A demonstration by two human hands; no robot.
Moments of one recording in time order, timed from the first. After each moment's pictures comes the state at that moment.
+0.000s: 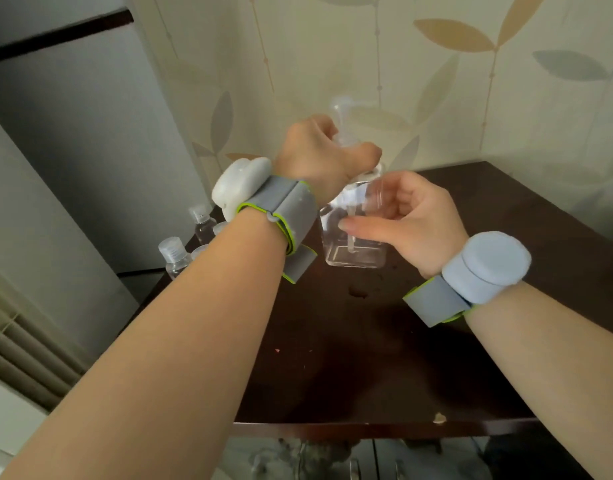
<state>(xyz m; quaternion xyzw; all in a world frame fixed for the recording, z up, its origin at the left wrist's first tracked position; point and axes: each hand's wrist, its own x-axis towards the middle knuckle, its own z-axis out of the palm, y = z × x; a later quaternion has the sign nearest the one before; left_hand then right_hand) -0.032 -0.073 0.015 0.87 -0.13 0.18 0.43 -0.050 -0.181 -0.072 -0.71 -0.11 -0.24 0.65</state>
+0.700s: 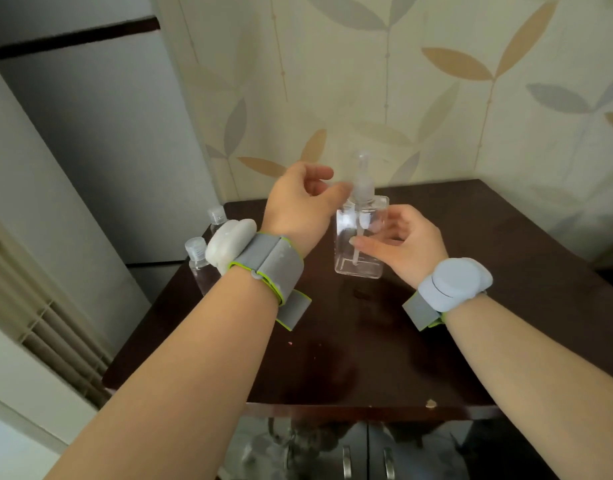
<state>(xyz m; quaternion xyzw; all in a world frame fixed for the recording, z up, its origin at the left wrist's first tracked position) -0.046 -0.034 -0.007 0.79 -0.13 0.16 0.57 -0.044 -0.178 -0.089 -0.76 -0.06 -0.25 0.59</state>
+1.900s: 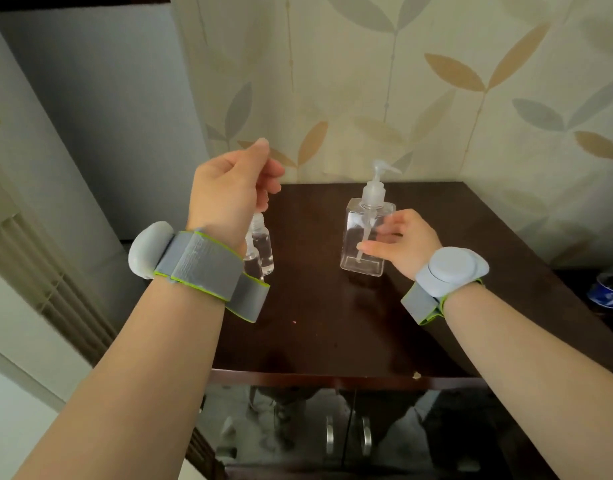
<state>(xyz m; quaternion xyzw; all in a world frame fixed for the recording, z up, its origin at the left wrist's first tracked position) -0.080 0.029 0.024 0.68 -0.06 0.16 0.71 -0.060 -0.177 -0.070 -0.84 0.05 -0.13 0.53</state>
